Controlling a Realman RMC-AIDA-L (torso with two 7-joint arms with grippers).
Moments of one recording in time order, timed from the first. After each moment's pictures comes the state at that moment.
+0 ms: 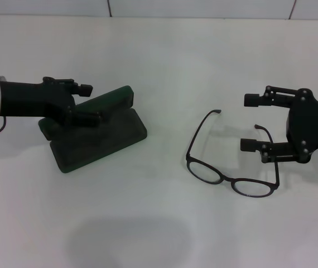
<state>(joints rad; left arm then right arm) -0.40 -2.01 0.95 1.03 2.02 1.46 -1.73 0.56 1.89 -1.38 -0.50 -1.26 -1.59 0.95</state>
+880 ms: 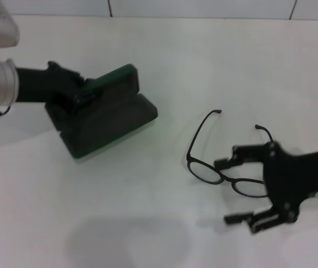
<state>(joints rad) -0.44 -2.08 0.95 1.09 2.18 1.30 -1.65 0.56 1.95 -1.39 -0.61 -1.50 -1.70 0.96</state>
